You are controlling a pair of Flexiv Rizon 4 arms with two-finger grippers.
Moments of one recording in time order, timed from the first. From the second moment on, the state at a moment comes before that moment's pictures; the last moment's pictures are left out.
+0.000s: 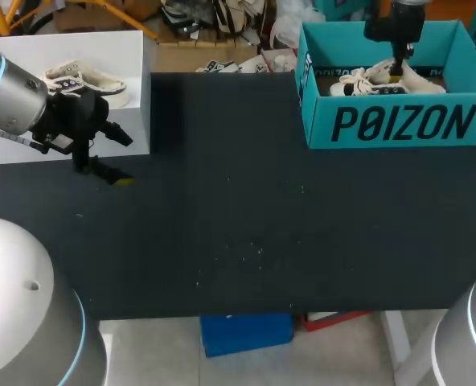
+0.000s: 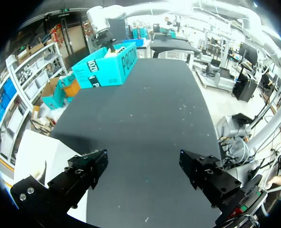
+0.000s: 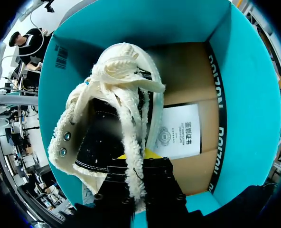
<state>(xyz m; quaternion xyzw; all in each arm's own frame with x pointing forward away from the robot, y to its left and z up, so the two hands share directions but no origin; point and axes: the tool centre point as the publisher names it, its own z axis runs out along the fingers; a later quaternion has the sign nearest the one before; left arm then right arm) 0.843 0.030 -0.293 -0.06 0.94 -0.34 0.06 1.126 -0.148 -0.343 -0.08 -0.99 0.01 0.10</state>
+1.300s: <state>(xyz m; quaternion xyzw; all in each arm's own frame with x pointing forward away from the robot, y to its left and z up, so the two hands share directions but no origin) 0.843 0.030 -0.293 -0.06 0.94 -0.34 0.06 1.149 -0.155 -0.272 -0.17 -0.98 0.03 0.07</state>
